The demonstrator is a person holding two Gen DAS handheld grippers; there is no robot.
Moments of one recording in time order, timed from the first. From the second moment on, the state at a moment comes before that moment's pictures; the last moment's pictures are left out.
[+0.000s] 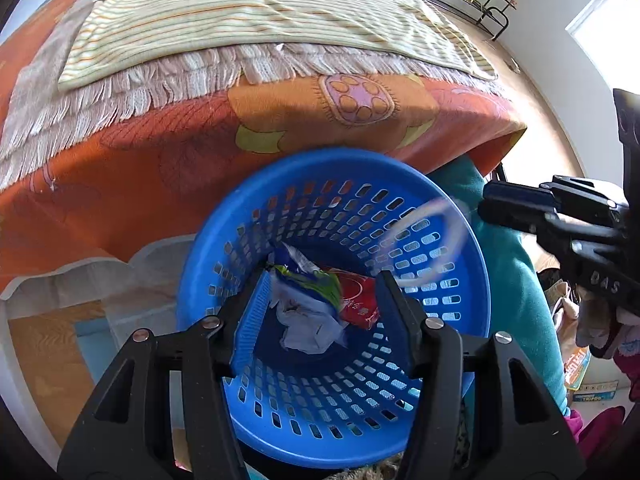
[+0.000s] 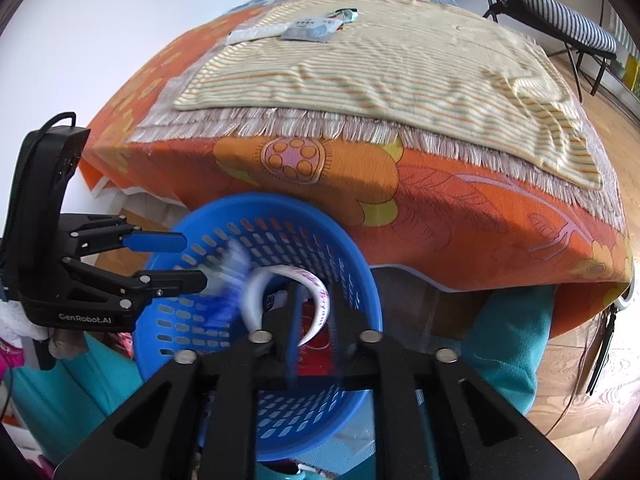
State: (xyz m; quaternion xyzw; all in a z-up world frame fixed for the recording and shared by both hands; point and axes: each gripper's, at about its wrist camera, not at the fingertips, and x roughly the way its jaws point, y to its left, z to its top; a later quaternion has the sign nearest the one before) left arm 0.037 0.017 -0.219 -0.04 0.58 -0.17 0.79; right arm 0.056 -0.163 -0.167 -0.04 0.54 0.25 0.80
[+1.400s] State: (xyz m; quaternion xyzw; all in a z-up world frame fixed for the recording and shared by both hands) left arm 0.262 0.128 -0.126 -0.10 0.46 -0.10 0.87; right arm 0.207 -0.114 -0.108 -0.07 0.43 0.30 0.85
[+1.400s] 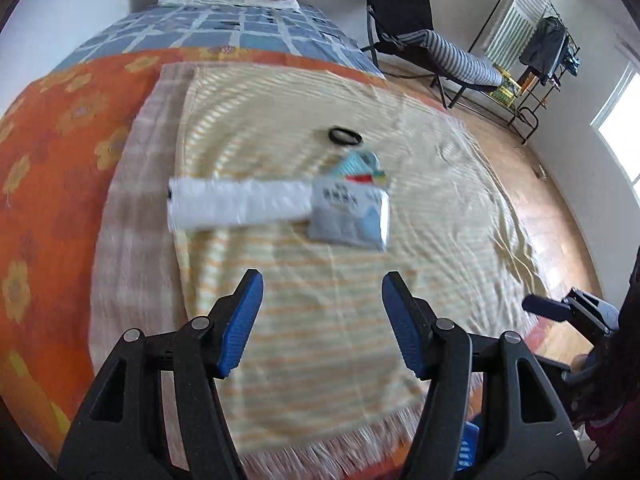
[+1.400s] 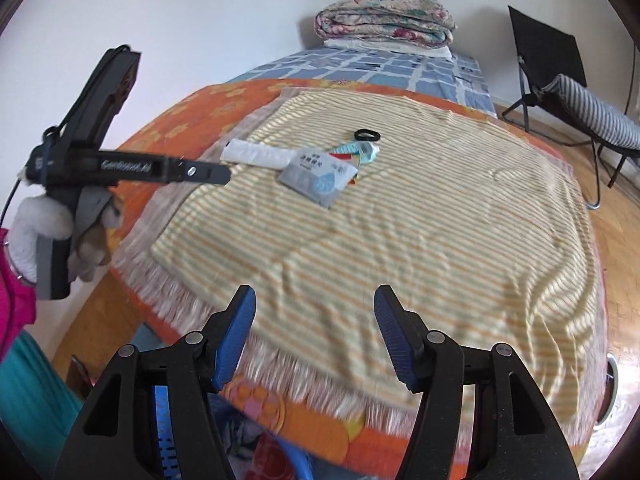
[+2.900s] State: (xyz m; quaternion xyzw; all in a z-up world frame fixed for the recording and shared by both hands) left arm 0.290 0.153 -0.177 -0.05 0.54 -0.10 0.83; right arm 0.384 -0.006 -0.162 -0.01 0.52 0.41 0.75
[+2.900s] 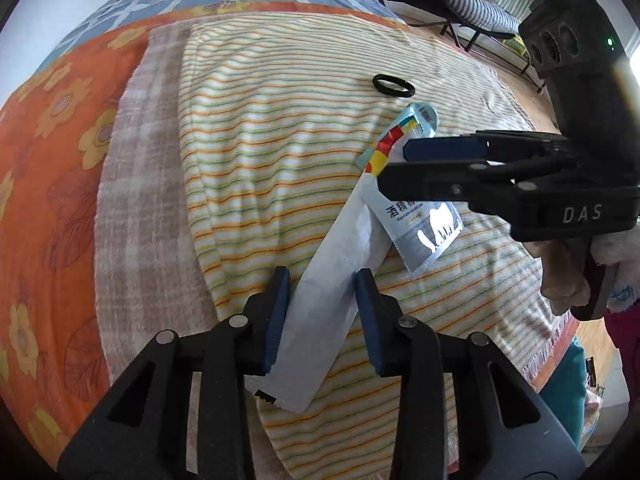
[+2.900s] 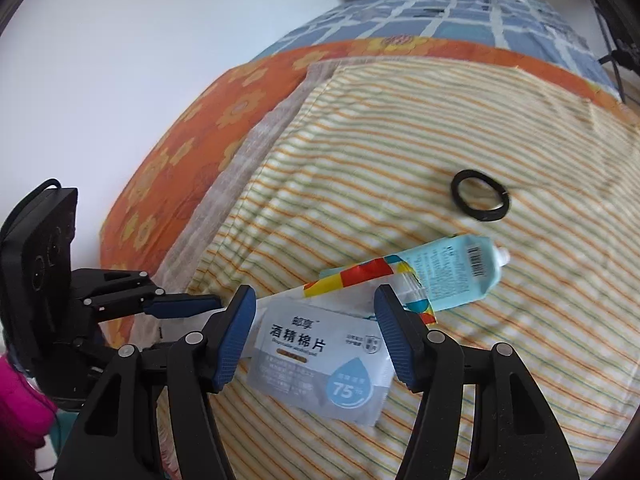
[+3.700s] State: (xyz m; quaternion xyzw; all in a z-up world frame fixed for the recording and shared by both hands) left arm 0.258 0.172 -0.175 -0.08 0.55 -0.09 0.83; right arm 0.329 0.001 -0.163 -0.14 0.53 0.42 0.73
